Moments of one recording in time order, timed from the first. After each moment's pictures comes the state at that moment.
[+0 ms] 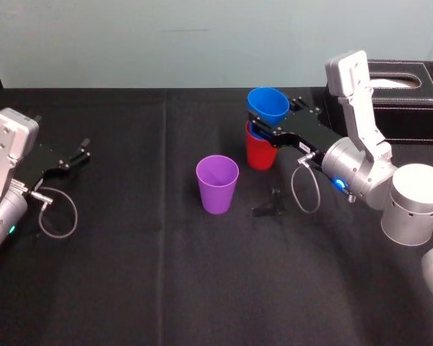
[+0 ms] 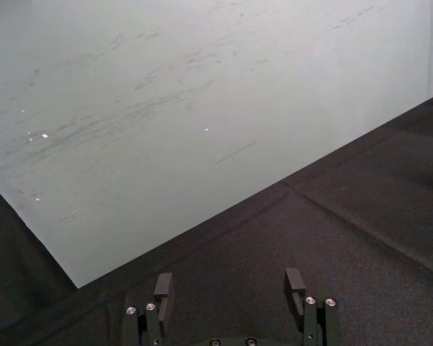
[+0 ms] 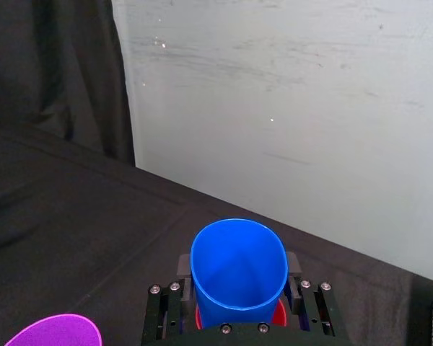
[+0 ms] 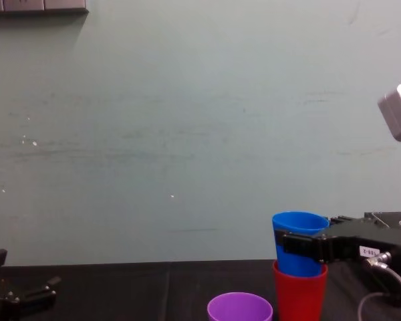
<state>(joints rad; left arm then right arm) -0.20 0.60 0.45 -1.41 -0.25 -0.12 0.03 0.31 0.28 -0.31 -1.41 0.21 0.13 0.31</state>
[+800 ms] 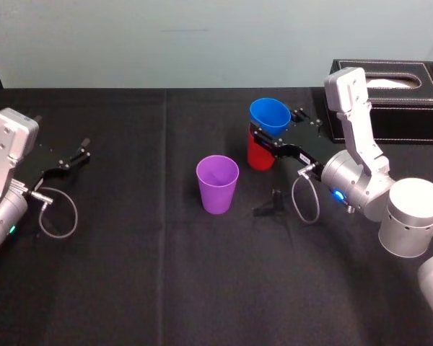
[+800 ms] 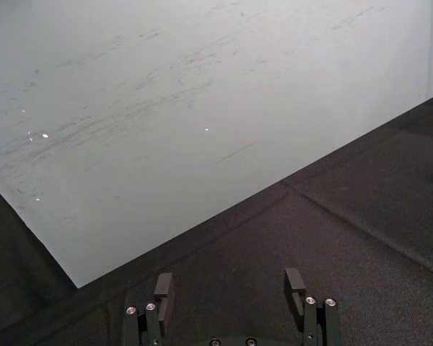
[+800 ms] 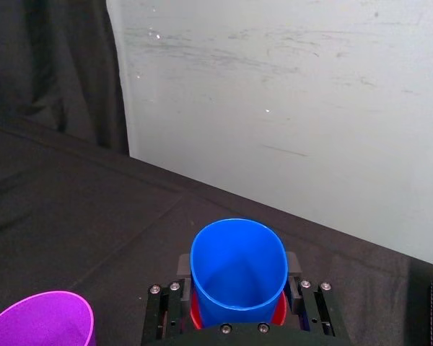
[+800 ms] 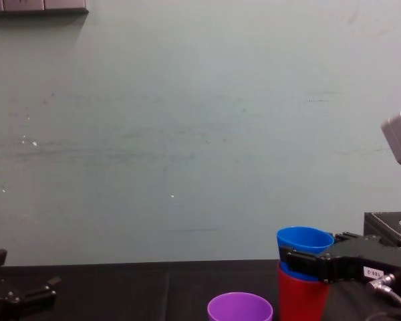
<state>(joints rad) -0.20 0.60 0.45 -1.41 -0.25 -0.12 0.03 0.29 0.27 -0.30 -1.37 0.19 0.08 0.30</state>
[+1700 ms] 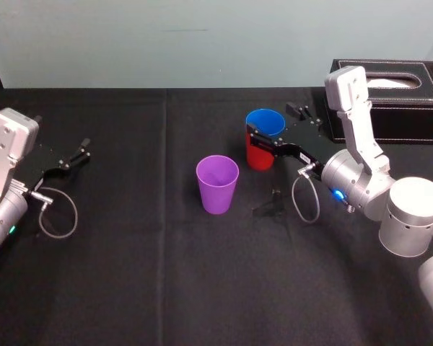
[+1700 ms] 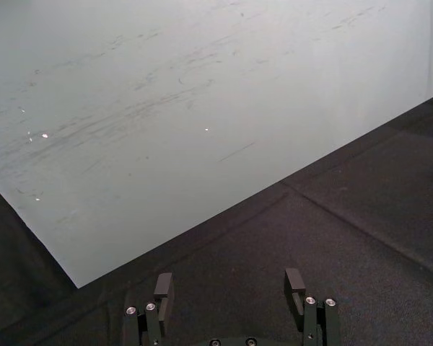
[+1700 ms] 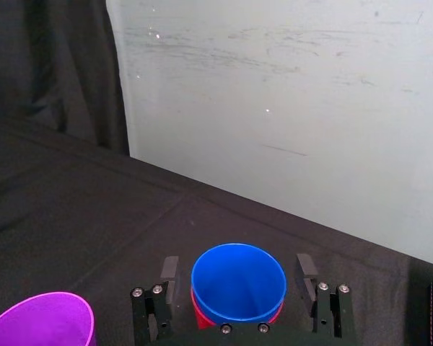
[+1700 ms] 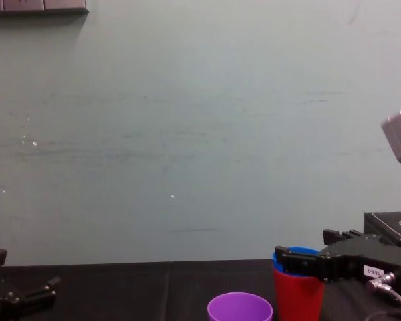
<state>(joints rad) -0.20 0.60 0.45 -1.41 -0.25 -0.12 0.03 0.29 0.27 -0.30 -1.38 0.20 0.08 0.30</state>
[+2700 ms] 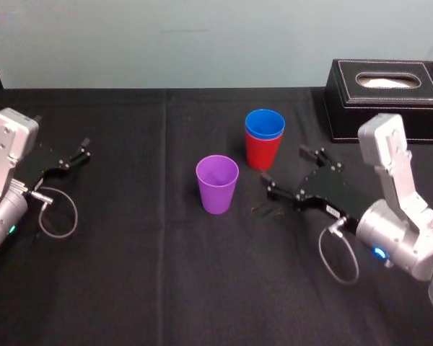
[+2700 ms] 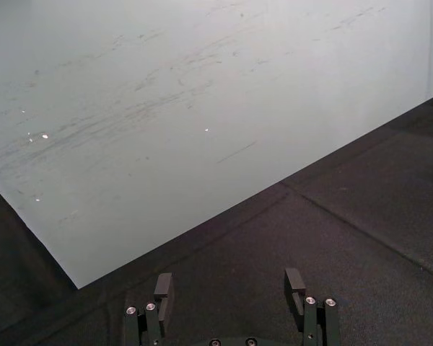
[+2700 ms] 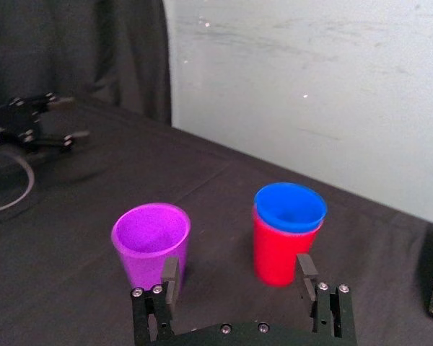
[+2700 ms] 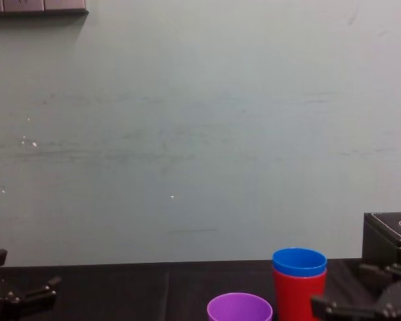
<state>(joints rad) -0.20 0.60 0.45 -1.41 -0.25 -0.12 0.03 0.00 0.43 -0.25 -1.70 0.25 0.11 0.36</state>
